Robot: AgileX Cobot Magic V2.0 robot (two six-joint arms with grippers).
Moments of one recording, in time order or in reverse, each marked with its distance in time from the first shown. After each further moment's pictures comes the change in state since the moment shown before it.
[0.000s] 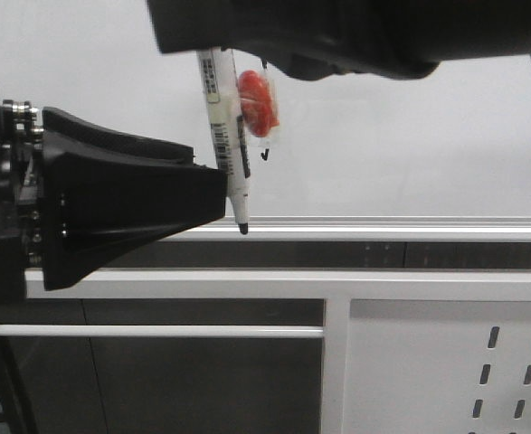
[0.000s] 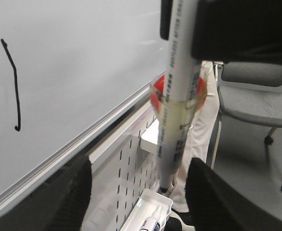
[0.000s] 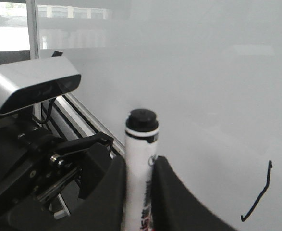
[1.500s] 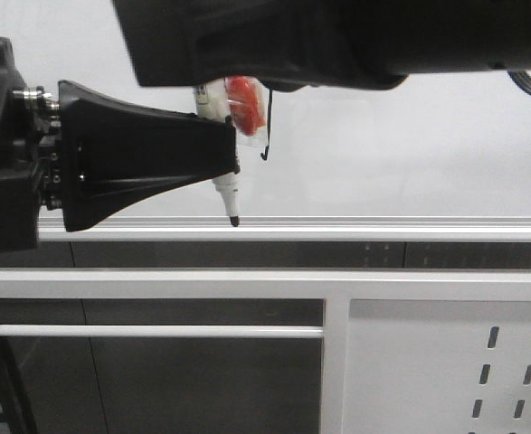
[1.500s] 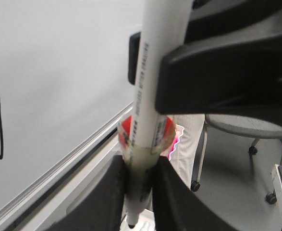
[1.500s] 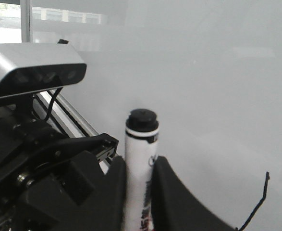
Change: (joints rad) left arm 0.000 0.000 -0.051 0.041 -0.016 -0.073; right arm -0.001 0.056 -0.003 -0.040 -0.072 0.001
